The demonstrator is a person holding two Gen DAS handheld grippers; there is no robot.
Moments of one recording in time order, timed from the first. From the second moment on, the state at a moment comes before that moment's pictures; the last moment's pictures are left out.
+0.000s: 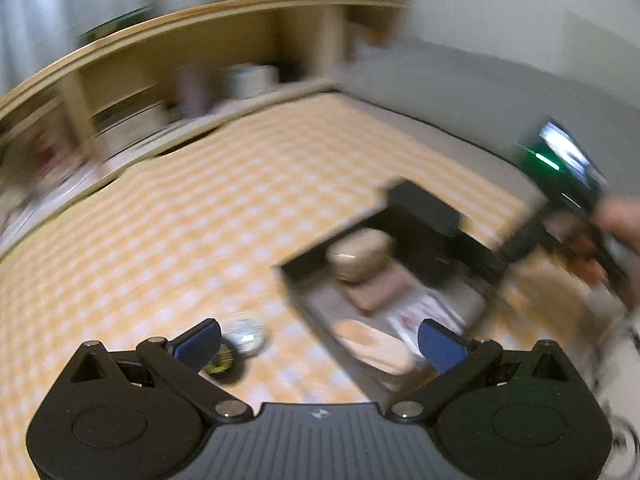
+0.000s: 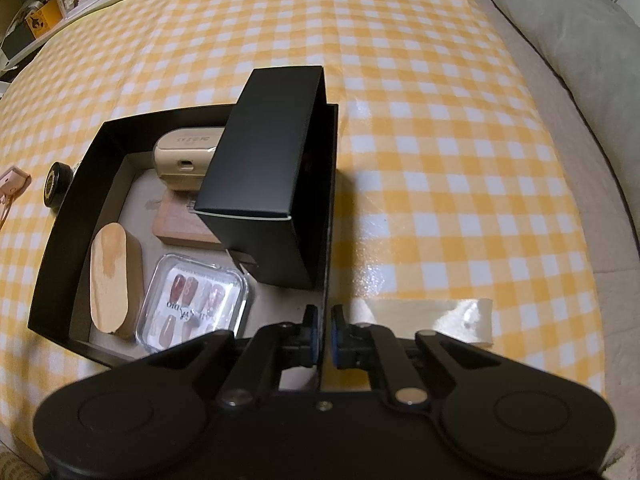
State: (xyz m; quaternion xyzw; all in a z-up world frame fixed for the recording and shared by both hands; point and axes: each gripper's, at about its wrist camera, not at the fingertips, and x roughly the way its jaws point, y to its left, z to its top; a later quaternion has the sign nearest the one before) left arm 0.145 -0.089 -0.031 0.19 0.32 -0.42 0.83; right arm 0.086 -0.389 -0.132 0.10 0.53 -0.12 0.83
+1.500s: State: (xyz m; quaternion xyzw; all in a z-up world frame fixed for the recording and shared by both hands) left arm 0.295 0.020 -0.143 0.09 0.46 -0.15 0.87; right arm 0.102 -0.388 -0.156 0.08 0.55 -0.12 0.82
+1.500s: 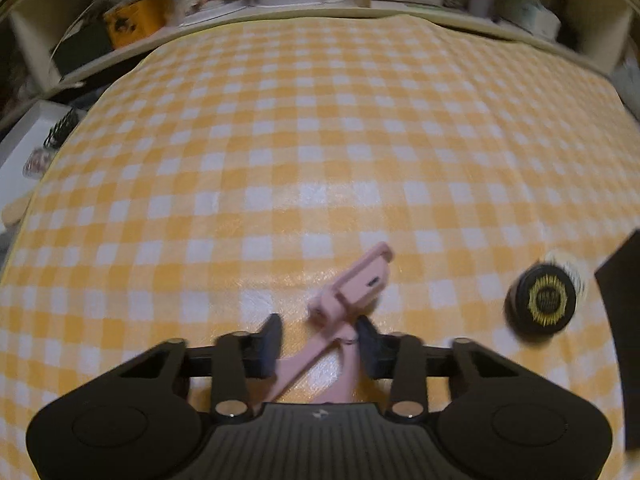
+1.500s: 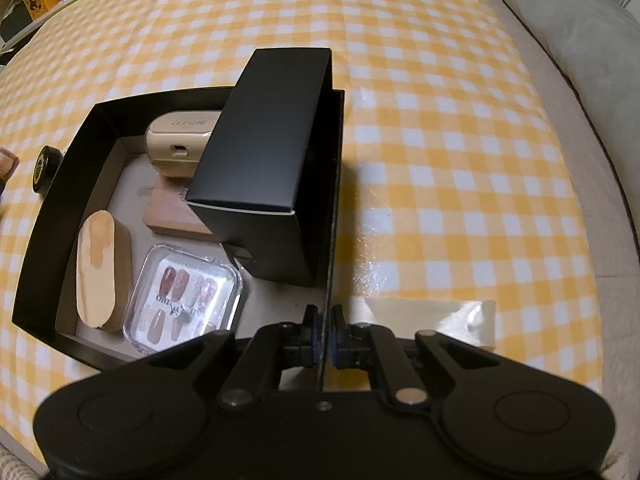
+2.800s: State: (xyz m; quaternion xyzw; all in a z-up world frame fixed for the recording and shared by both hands) left arm 0.125 -0.171 -0.082 0.22 0.30 -0.50 0.78; right arm 0.090 -0.385 -0.138 0.09 0.53 -0.12 0.84
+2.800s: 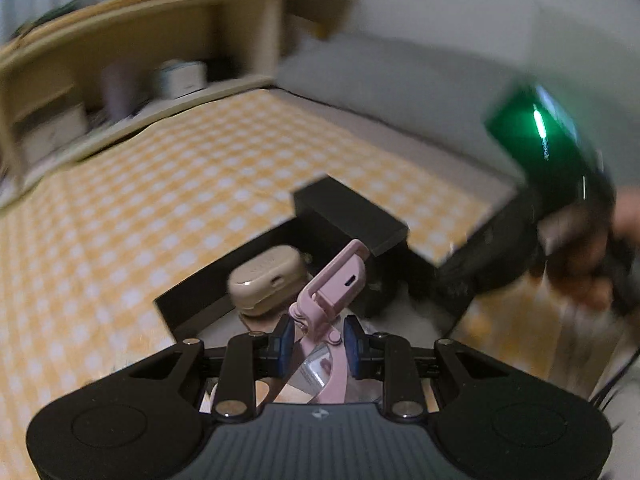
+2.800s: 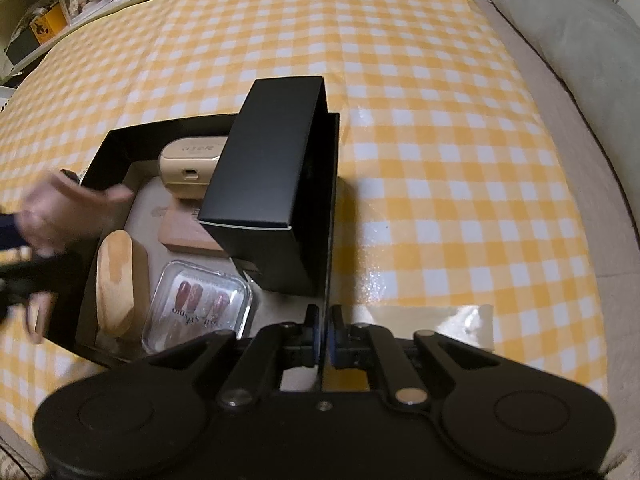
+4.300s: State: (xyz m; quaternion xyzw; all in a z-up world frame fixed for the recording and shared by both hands) left arm 0.129 -0.150 -0.054 0.15 0.36 -0.50 0.77; right arm 0.089 -0.385 -0.138 0.10 0.53 -0.12 0.84
